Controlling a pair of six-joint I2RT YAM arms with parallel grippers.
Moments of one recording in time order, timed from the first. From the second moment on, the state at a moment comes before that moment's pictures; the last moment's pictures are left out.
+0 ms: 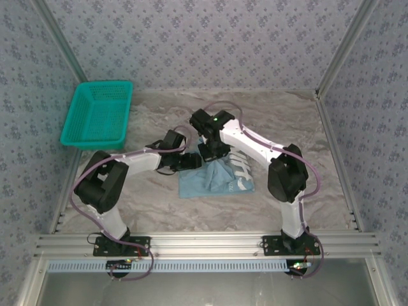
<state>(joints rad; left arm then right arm) -0.56 1.74 0.95 -0.22 0.28 -0.60 0.75 1.99 1.78 -1.21 0.04 0.36</state>
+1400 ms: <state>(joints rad) -0.36 1.53 0.85 -0.26 0.33 -0.61 0.75 1.56 1.27 -0.63 -0.39 0.45</state>
